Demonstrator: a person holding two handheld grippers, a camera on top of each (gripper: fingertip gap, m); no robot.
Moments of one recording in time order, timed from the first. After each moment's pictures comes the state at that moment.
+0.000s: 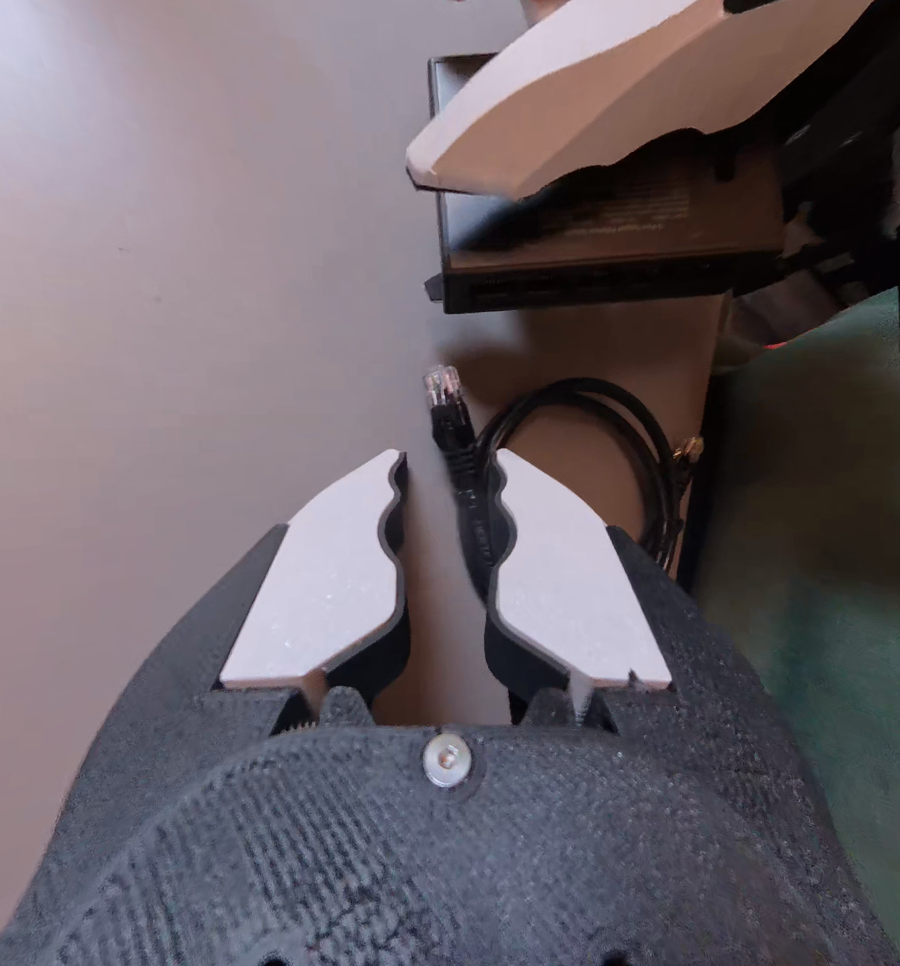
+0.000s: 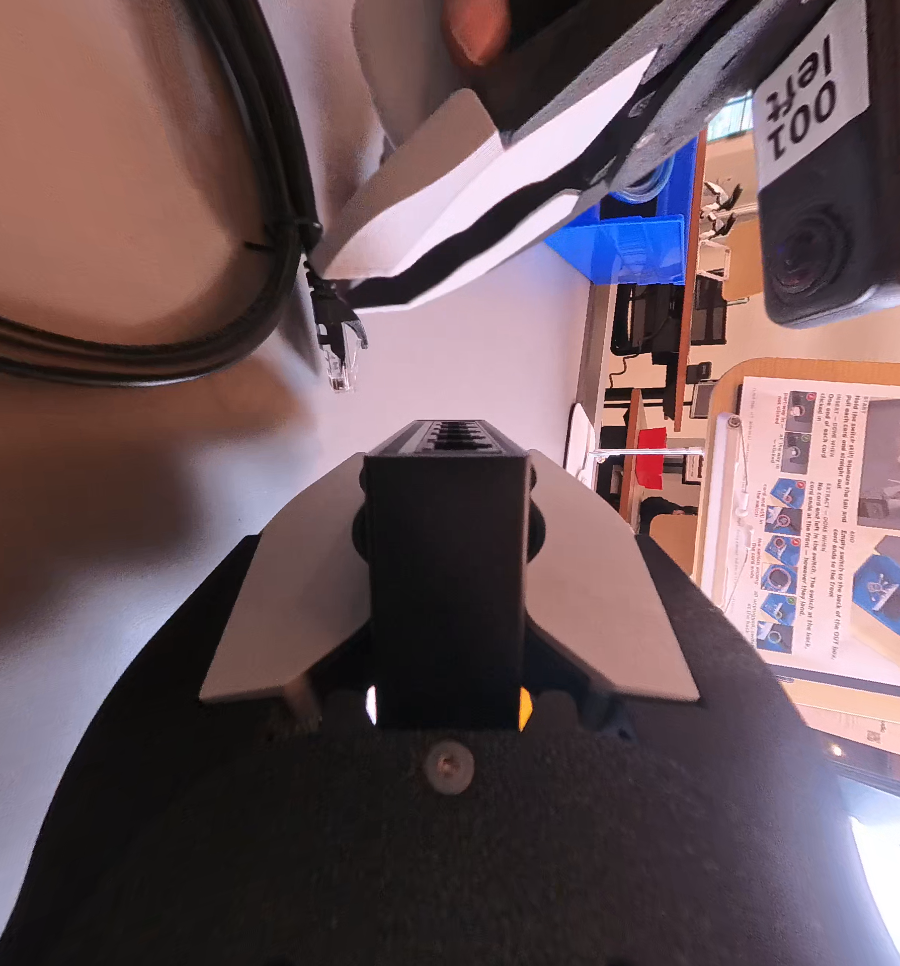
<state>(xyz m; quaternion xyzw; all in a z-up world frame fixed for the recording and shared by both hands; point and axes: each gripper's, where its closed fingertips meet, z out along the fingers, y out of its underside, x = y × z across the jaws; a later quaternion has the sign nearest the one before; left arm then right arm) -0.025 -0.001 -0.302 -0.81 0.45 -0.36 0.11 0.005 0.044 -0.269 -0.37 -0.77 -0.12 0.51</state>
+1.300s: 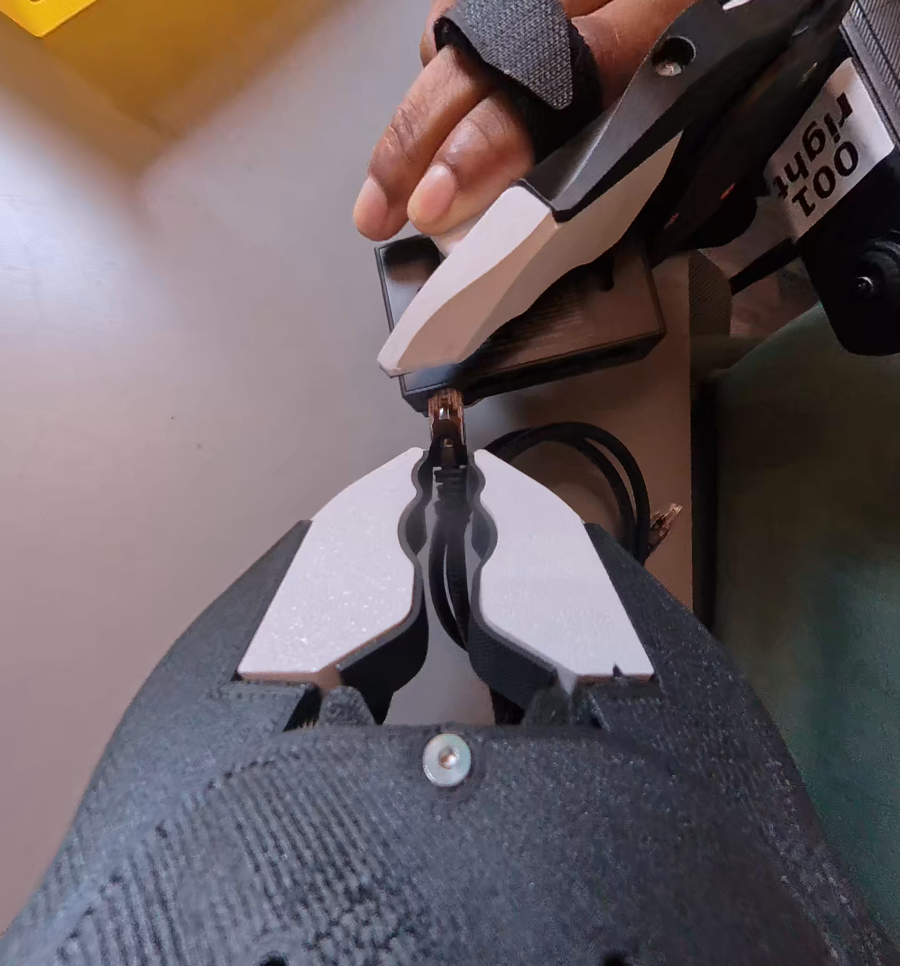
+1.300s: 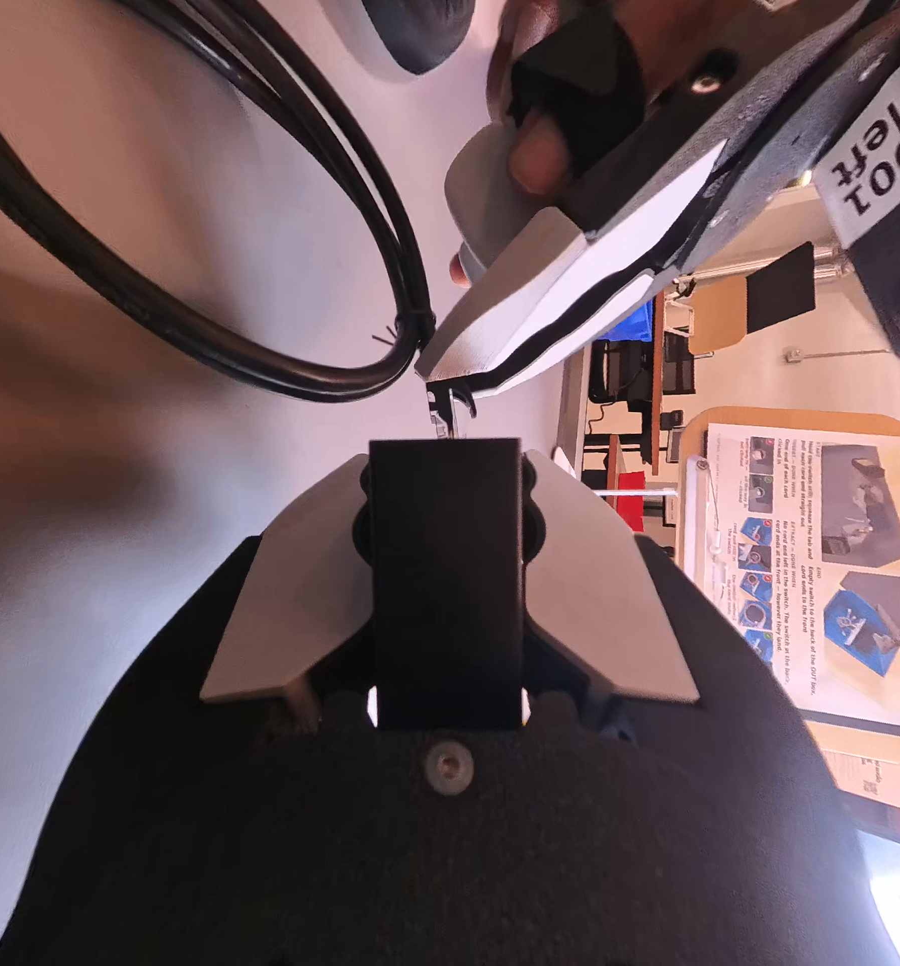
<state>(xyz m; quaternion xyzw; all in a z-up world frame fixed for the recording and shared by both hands) -0.008 0.006 -0.266 -0.76 0.52 -0.34 0.19 -0.004 0.032 -0.261 -0.33 -0.77 -0.09 0.54</state>
